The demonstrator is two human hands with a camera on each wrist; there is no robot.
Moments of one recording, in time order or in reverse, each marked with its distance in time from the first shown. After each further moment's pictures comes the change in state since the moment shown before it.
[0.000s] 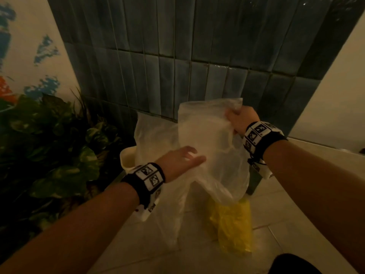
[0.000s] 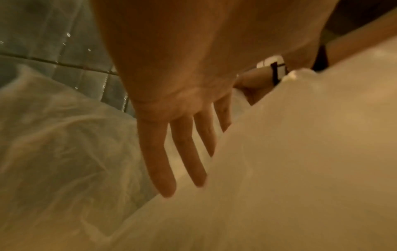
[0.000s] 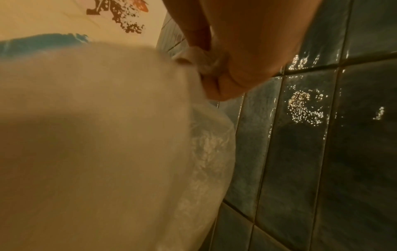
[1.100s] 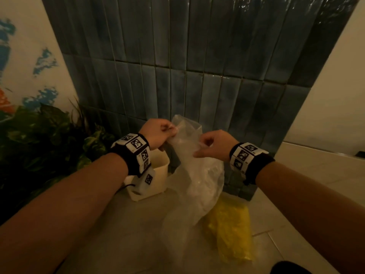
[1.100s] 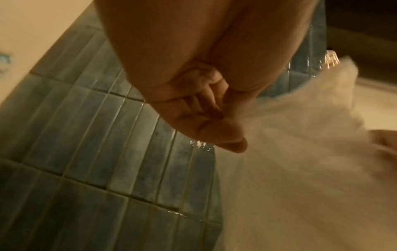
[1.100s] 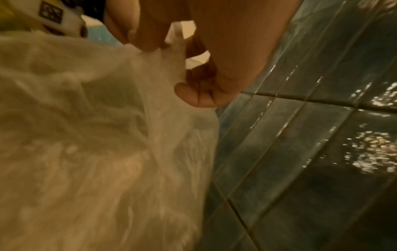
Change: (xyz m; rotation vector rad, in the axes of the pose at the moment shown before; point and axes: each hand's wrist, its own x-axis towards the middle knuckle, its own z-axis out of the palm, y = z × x) left_hand 0.027 0.027 -0.081 -0.019 0.387 0.052; right_hand -0.052 -0.007 0.026 -0.321 -0.395 -0.379
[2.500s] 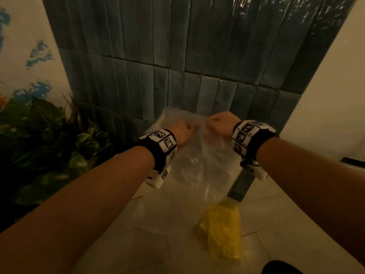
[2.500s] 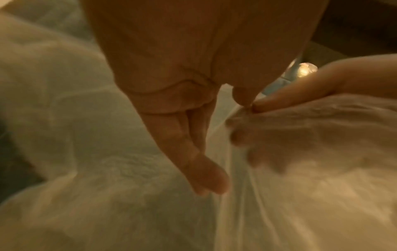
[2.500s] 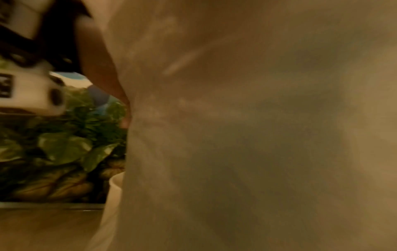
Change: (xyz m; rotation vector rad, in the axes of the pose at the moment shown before) left_hand 0.001 0.051 0.040 0.207 -0.216 -0.044; right_hand 0.019 -0.012 -0.050 -0.065 0.129 0.163
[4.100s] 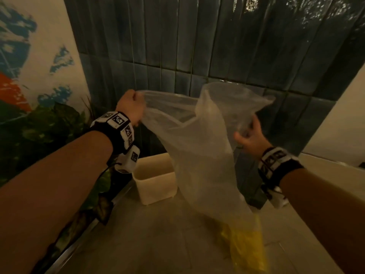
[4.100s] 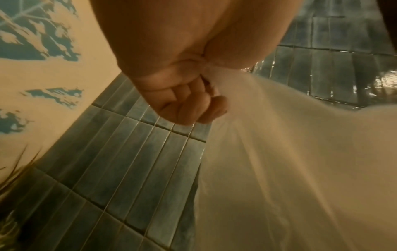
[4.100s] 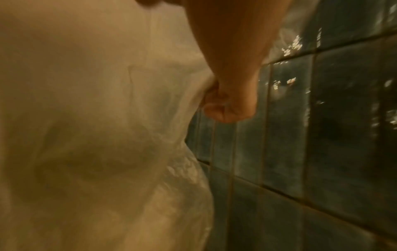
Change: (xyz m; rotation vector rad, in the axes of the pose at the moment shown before) left_hand 0.011 -0.132 -0.152 -0.256 0.603 -0.173; right_hand 0.019 0.020 0.048 0.848 0.215 0.023
